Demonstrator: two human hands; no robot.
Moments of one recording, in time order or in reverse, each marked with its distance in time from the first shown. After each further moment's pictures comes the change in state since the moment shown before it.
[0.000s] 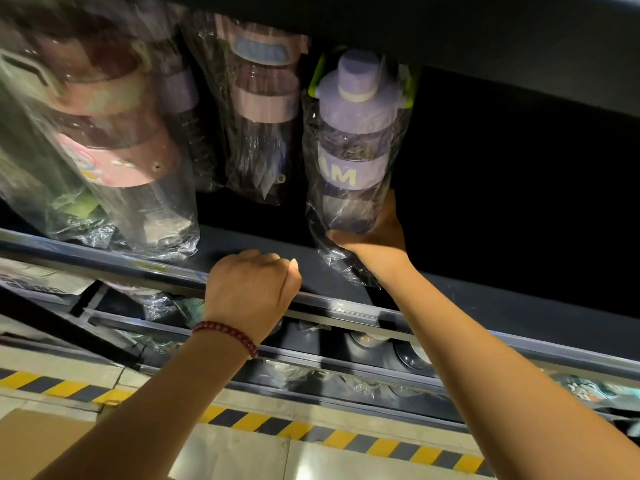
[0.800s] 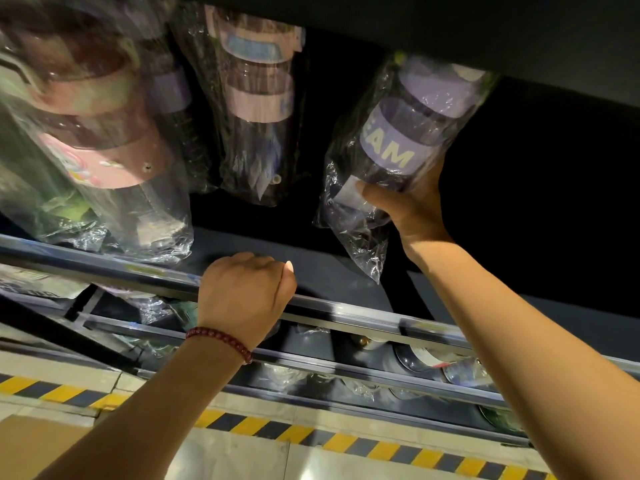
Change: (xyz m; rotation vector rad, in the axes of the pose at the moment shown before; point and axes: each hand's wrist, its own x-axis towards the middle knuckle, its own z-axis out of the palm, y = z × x) left_hand -0.002 0.000 0.001 -0.045 0.064 0.019; right_hand 0.027 -0.019 -0.035 0.339 0.129 -0.243
